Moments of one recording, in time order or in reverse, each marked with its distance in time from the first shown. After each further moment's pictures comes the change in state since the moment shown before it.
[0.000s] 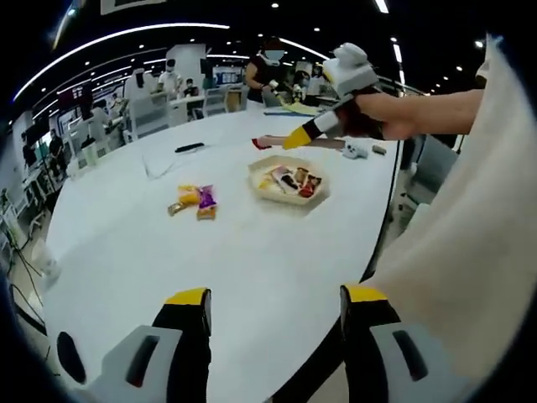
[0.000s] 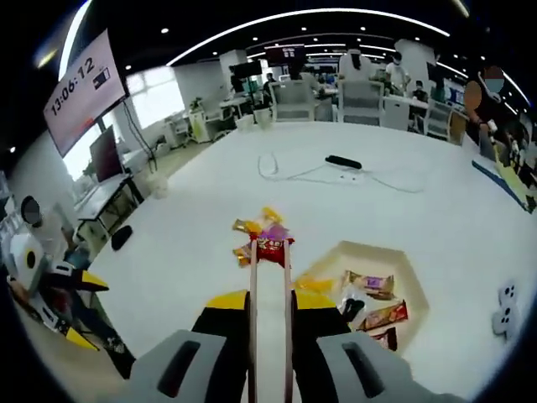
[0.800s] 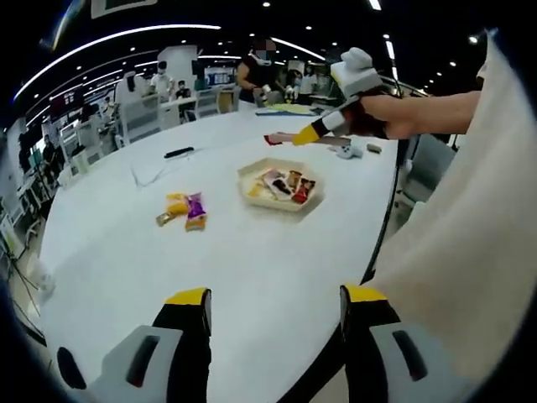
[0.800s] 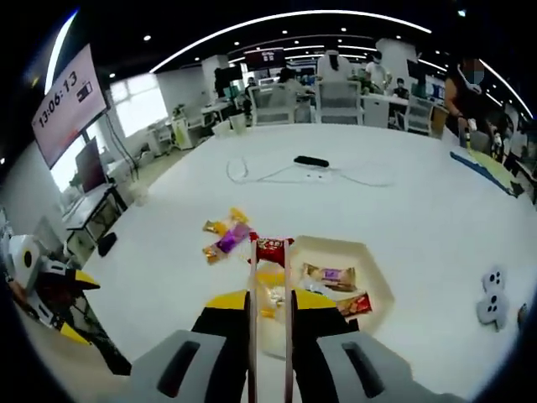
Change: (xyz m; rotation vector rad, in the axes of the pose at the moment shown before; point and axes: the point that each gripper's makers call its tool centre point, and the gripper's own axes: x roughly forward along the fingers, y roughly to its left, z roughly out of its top) left arm 0.015 -0.009 0.014 0.029 0.006 -0.029; right arm -0.024 -0.050 -0.009 0.054 -0.022 -0.080
